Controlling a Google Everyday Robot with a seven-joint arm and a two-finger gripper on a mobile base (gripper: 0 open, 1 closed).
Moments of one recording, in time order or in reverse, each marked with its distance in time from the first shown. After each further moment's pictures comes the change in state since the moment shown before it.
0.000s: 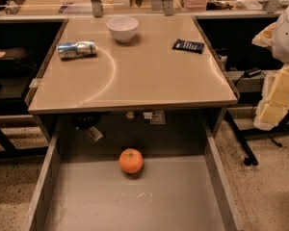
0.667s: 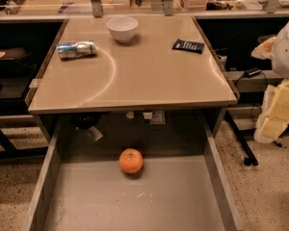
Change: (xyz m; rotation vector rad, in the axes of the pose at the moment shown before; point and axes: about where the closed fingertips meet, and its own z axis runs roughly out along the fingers) arm 0.005 0.014 0.015 -0.023 -0.009 -0.005
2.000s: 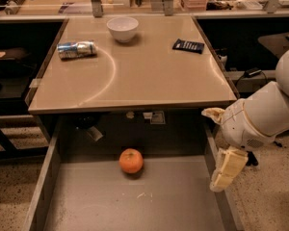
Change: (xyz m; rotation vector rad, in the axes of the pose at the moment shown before) arm -0.016 0.066 0.152 -0.158 -0.250 -0.115
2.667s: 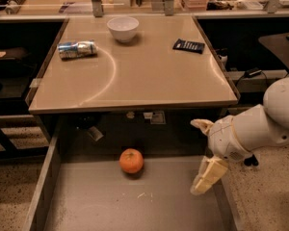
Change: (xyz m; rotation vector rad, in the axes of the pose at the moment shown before) arm -0.005 -0.003 0.056 -0.003 -0.174 0.061
